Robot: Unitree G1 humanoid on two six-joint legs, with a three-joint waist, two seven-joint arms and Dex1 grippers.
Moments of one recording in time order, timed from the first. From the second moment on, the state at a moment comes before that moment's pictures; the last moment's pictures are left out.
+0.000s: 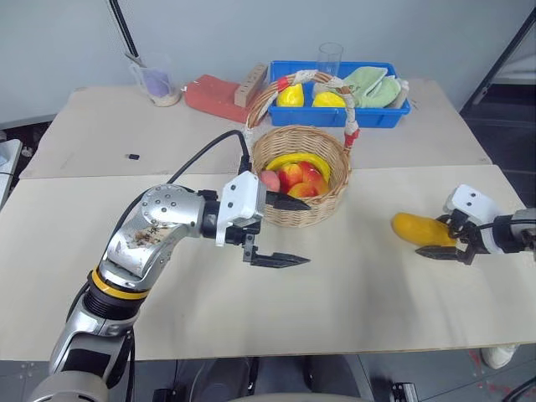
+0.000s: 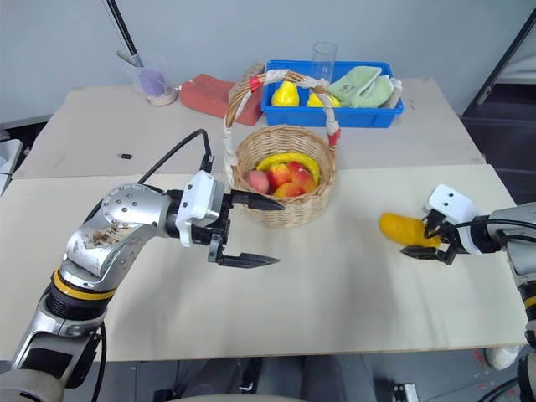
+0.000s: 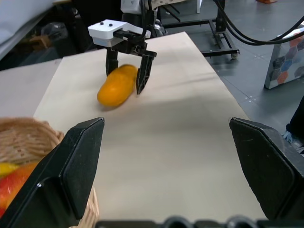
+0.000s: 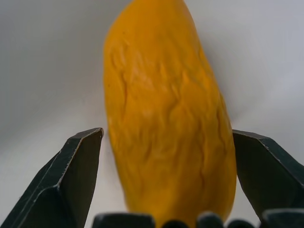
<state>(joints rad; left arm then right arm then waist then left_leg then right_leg) -0.58 0.59 -0.23 -0.35 -0.47 0.44 -1.15 -0.49 -1.07 0.11 0.44 0.10 0.29 1.22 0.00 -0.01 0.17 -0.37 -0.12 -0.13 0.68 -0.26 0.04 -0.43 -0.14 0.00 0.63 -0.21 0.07</state>
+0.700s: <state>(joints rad) -0.39 0.79 0.15 -0.42 -0.71 0.54 -1.12 -0.69 -0.92 0.00 -0.32 0.42 0.75 1.12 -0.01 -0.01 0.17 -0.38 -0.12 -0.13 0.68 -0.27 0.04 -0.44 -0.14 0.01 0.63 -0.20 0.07</state>
